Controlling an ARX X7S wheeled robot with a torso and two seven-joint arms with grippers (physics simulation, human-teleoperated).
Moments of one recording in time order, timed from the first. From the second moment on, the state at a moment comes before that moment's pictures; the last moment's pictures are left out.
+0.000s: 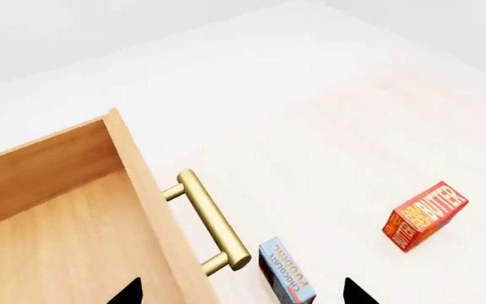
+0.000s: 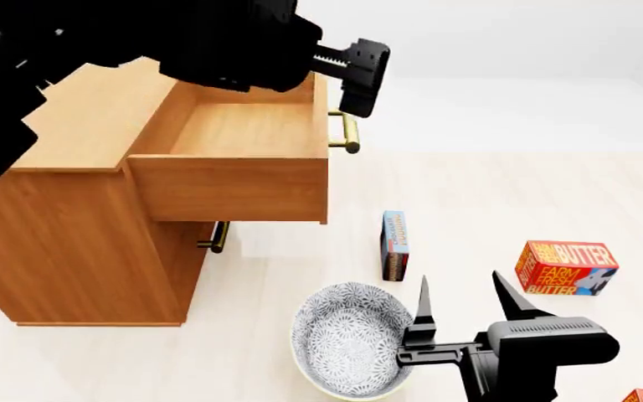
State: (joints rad) left arm -2.01 -0.22 1.57 -0.67 -1.92 -0.80 -0.21; right arm -0.05 0.38 -0.24 -0.45 0.25 0.19 0.32
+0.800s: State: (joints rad) left arm -1.81 -0.89 1.37 0.36 -1.73 -0.31 -0.64; right arm -0.04 0.38 -0.25 -0.45 0.24 0.19 0.34
